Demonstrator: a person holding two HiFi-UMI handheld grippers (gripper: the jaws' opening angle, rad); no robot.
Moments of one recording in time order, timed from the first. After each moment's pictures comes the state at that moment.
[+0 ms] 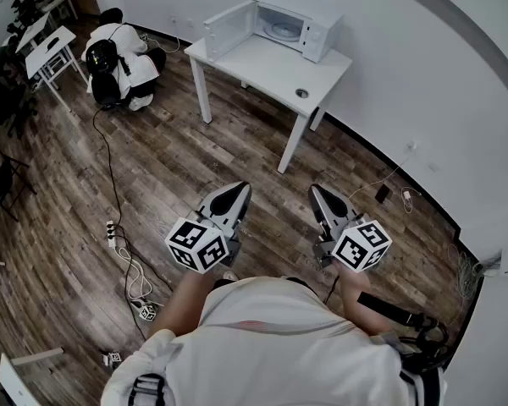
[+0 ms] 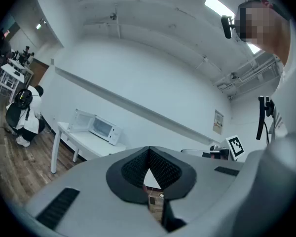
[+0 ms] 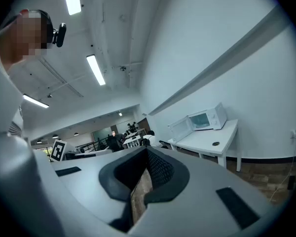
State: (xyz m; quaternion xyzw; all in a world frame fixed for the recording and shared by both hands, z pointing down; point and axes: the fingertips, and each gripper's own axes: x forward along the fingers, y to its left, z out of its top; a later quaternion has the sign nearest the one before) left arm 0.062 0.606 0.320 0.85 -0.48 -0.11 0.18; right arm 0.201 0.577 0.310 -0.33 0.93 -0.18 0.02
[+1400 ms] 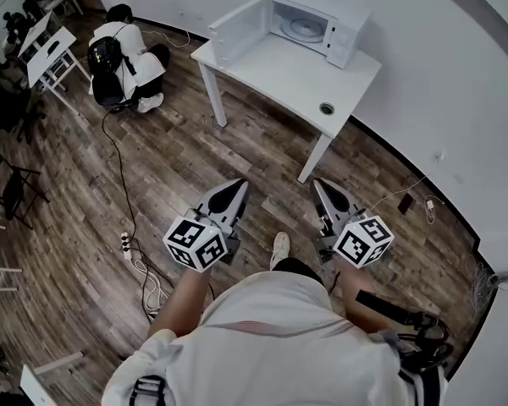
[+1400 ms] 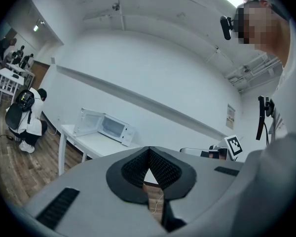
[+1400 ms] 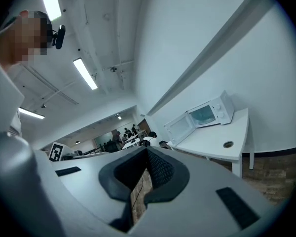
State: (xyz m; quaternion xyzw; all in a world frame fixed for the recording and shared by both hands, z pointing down) left arm -0.015 0.425 0.347 0.84 -0.50 -0.07 0.19; right arm 0.127 0.386 0.346 -0.32 0.92 -0.23 0.04
